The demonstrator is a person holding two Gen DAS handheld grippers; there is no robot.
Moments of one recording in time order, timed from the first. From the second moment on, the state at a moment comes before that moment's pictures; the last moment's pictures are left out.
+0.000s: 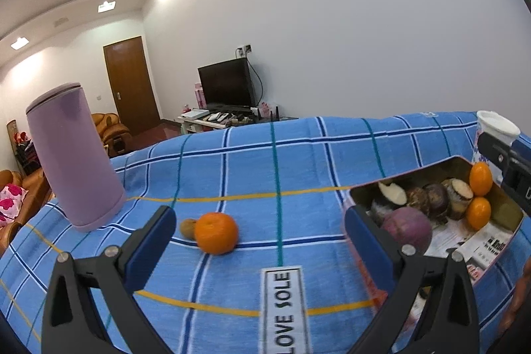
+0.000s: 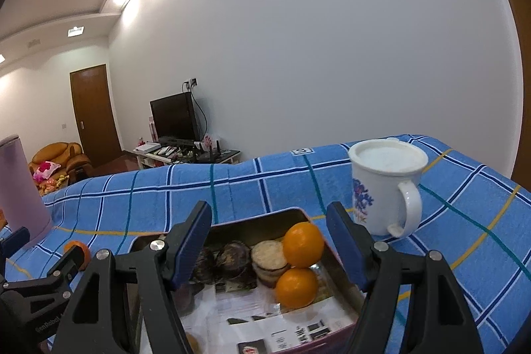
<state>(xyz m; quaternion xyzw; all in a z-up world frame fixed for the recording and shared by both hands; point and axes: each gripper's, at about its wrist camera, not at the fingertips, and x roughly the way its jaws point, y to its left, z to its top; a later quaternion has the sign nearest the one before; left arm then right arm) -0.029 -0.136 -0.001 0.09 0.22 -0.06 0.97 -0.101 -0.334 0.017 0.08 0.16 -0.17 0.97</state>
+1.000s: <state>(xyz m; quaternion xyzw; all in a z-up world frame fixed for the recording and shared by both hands) 0.029 -0.015 -0.007 0.09 0.25 0.03 0.96 -0.032 -0.195 0.006 0.08 0.22 -0.08 0.97</state>
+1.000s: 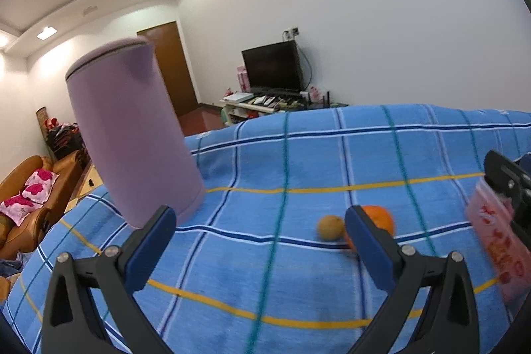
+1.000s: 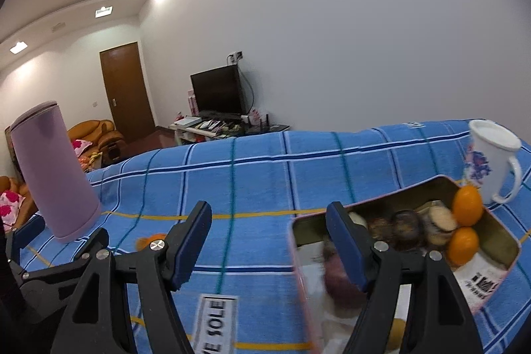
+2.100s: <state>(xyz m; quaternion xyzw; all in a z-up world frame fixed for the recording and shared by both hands) 0.080 0.045 -0.032 0.09 0.34 0.04 0.94 0.069 -0.104 -0.050 0.03 0.43 0.06 0.90</state>
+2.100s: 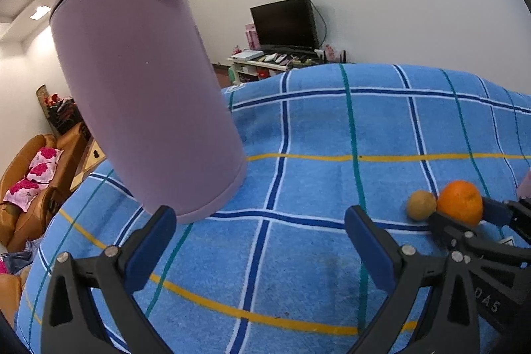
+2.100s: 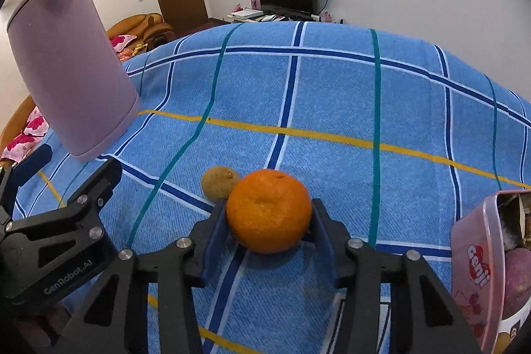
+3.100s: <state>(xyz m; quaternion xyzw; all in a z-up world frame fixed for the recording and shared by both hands) 0.120 -0.047 -0.051 0.10 0.43 -0.12 0.89 -0.031 -0.166 -0.012 0.05 0.31 -0.01 0.95</state>
